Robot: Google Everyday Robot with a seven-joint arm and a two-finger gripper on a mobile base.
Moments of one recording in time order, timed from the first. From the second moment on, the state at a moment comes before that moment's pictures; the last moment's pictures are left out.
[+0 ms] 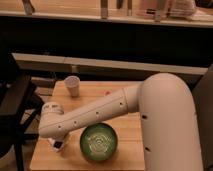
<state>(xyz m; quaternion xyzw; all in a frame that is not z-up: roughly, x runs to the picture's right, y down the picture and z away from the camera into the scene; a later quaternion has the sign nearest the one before) -0.220 0.247 0.743 -0.21 -0.19 -0.47 0.84</state>
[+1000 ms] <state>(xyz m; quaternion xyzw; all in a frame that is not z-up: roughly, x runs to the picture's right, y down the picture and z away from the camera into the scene) -0.210 0.254 0.745 -0.20 -0.20 -0.44 0.85</state>
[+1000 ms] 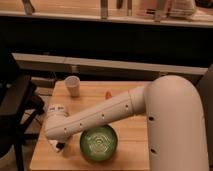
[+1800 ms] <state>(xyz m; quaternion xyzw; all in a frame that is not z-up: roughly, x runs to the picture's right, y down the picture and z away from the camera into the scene) -0.206 0.258 0.747 -0.20 -0.21 -0.41 0.86</state>
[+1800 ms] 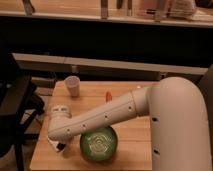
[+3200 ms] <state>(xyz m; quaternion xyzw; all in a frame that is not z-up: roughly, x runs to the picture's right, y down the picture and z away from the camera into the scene) -0.208 0.258 0.758 -0.20 -0.22 -0.39 0.87</state>
